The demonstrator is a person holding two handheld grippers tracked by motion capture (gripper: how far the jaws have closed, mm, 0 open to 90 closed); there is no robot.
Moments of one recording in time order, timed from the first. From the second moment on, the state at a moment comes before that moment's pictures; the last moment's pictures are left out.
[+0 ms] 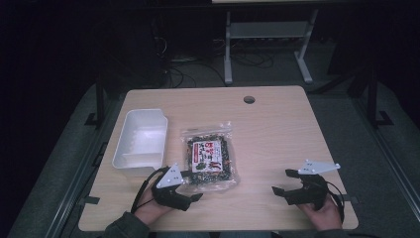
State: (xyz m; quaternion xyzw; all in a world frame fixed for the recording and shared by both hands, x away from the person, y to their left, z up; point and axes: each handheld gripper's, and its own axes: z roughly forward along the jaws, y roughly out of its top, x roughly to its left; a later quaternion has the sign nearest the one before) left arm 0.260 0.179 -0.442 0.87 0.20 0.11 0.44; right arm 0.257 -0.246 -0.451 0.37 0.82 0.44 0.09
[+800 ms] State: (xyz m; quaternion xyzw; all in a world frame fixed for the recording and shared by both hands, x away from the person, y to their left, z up) left arm 0.262 0.181 -0.440 0.86 0.21 0.12 0.45; right arm 0.299 -0.226 -0.422 0.34 0.83 0.44 0.07
